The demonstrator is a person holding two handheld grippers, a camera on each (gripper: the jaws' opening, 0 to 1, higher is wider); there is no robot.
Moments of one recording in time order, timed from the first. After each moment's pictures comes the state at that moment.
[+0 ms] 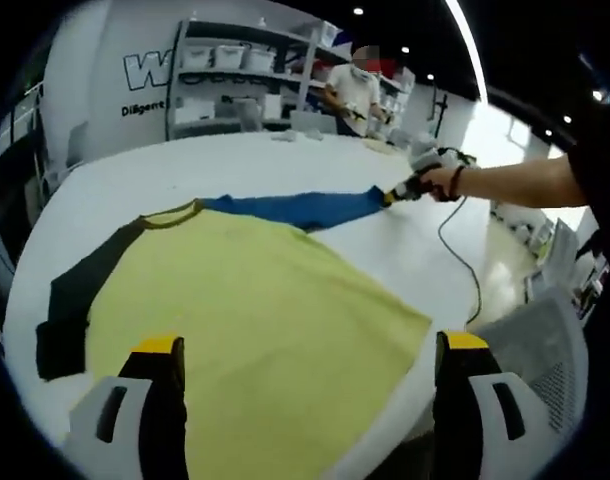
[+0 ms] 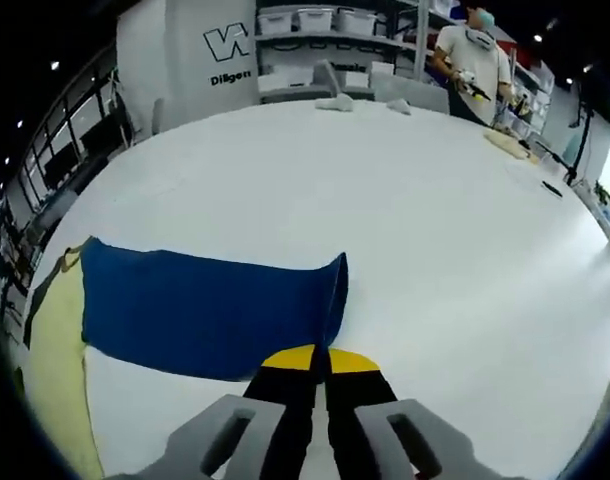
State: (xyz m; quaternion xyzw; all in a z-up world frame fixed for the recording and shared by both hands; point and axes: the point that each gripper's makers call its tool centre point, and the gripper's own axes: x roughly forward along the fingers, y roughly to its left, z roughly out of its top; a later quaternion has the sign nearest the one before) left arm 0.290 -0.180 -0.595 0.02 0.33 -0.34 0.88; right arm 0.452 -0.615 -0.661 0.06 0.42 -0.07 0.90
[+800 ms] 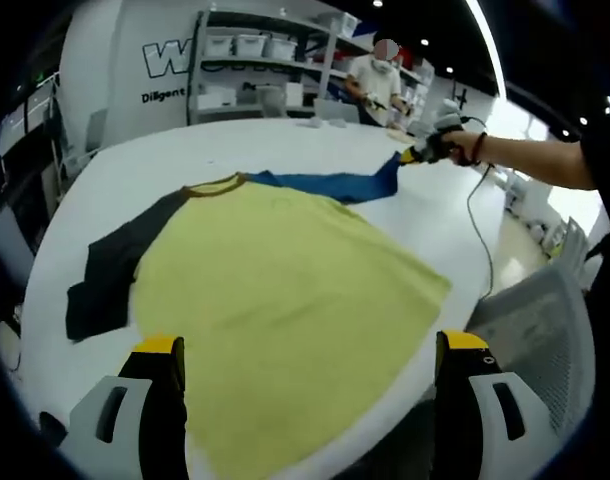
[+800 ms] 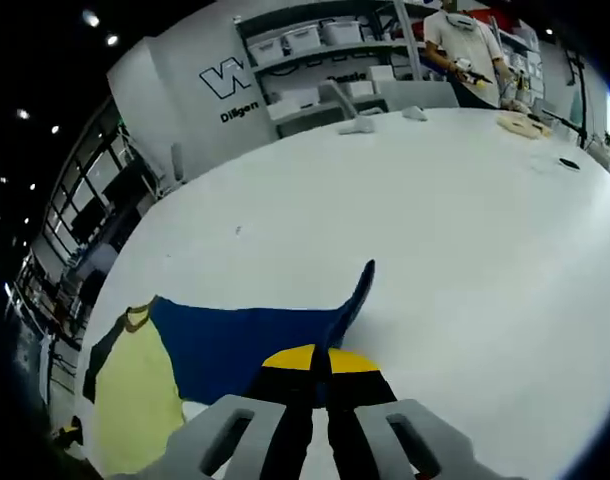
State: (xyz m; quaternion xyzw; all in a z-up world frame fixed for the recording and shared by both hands) left arm 0.267 -0.108 -0.604 0.03 0.35 -0.31 0.89; right arm 0.481 -0.547 -0.597 0.14 0.37 -0.02 0.92
